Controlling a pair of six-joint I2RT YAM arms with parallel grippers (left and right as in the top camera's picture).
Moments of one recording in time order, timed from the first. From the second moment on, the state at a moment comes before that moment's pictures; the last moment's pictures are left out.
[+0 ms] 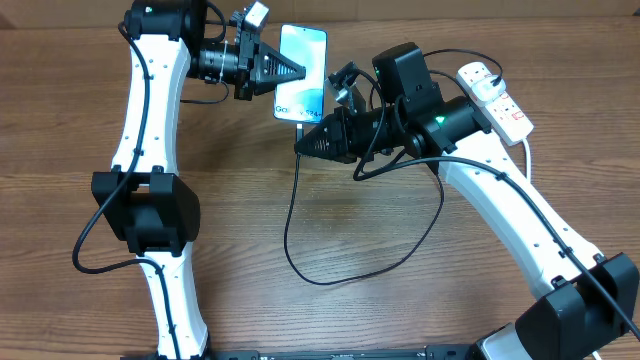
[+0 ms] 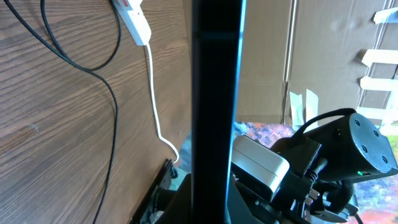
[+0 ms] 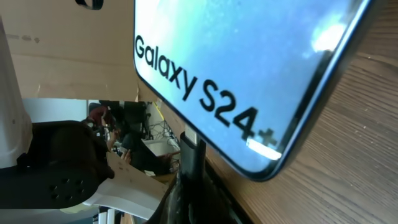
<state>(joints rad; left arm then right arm) -0.05 2.29 2.38 -1.59 1.32 0.02 0.47 1.68 1.52 -0.69 -0.92 0.57</state>
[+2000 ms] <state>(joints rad) -0.06 2.29 2.38 -1.60 1.32 0.04 0.47 1.68 1.52 -0.69 -0.94 0.60</state>
